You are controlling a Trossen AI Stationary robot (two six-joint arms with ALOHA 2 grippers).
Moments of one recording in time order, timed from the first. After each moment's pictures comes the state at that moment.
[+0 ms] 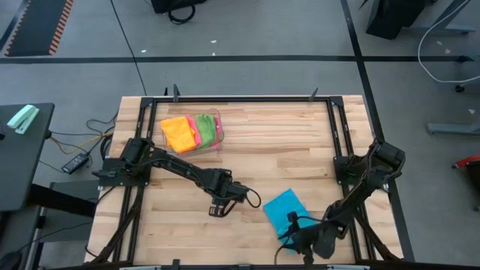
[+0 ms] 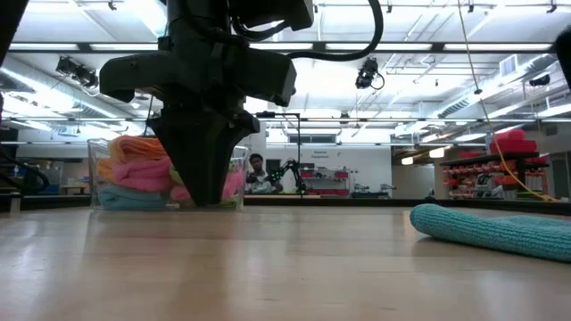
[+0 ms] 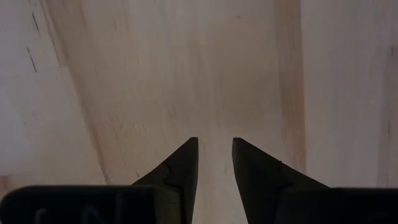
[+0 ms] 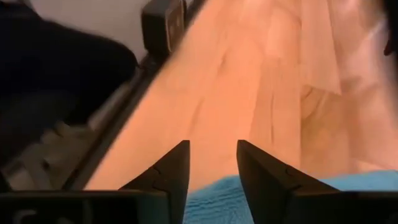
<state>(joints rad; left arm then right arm) -0.28 2.01 1.43 -0.85 -0.06 -0.10 0.95 1.81 0.78 0.30 0.58 0.33</state>
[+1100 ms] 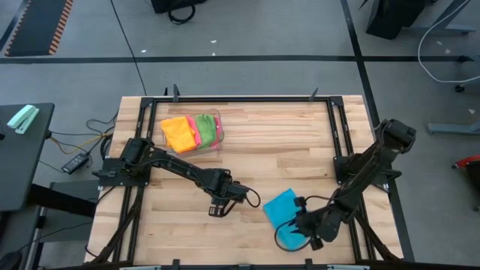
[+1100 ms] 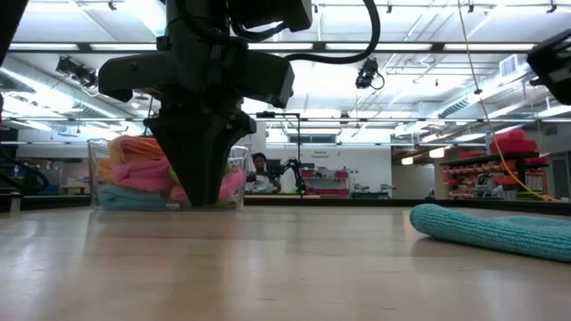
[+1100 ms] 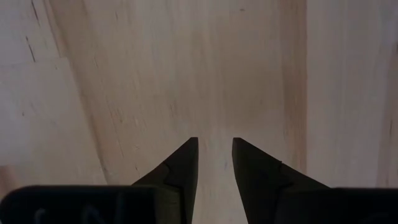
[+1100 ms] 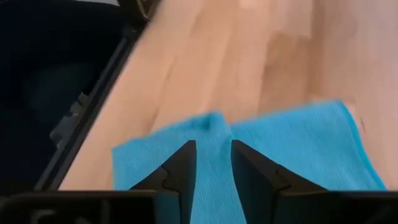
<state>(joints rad) -0.29 2.01 1.43 -0.87 -0.06 -0.12 0.88 1.52 0.70 -0.03 0.41 0.47</state>
